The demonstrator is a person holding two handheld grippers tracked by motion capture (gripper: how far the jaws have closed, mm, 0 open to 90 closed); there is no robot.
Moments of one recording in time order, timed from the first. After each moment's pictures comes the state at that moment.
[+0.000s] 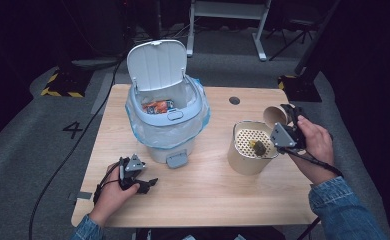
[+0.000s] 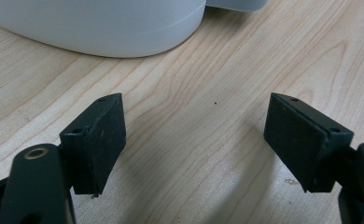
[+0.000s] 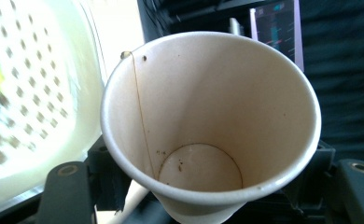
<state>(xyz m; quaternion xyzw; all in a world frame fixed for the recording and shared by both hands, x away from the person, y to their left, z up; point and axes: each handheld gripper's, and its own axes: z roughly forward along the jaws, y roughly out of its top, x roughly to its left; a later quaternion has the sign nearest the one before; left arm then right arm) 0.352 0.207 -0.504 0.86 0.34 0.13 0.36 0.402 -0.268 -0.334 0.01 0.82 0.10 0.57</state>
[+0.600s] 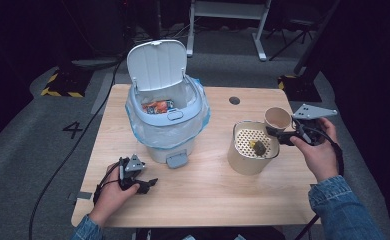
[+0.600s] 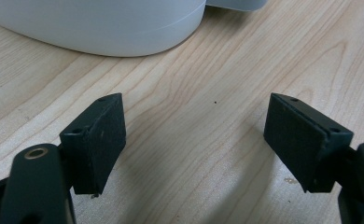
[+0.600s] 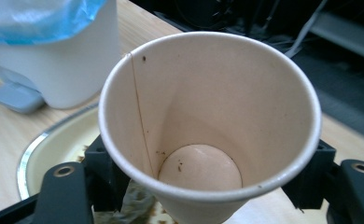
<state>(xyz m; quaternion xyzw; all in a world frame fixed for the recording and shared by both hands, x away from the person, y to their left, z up) 0.352 0.208 -0.504 0.86 0.34 0.13 0.36 0.425 -0.307 -0.335 0.31 0.82 0.42 0.25</state>
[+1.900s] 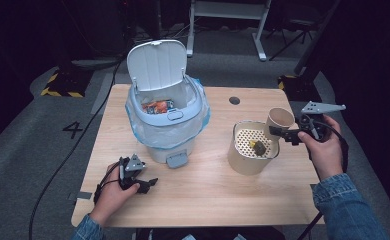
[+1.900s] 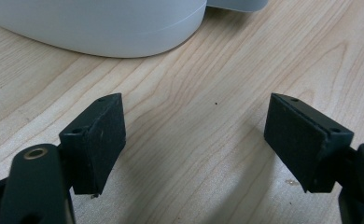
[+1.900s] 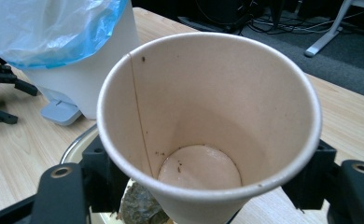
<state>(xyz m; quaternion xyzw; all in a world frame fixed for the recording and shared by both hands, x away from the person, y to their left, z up) 0.353 0.207 -0.504 0.86 0.34 0.13 0.36 0.433 -0.325 -0.334 0.34 0.81 0.46 0.16</state>
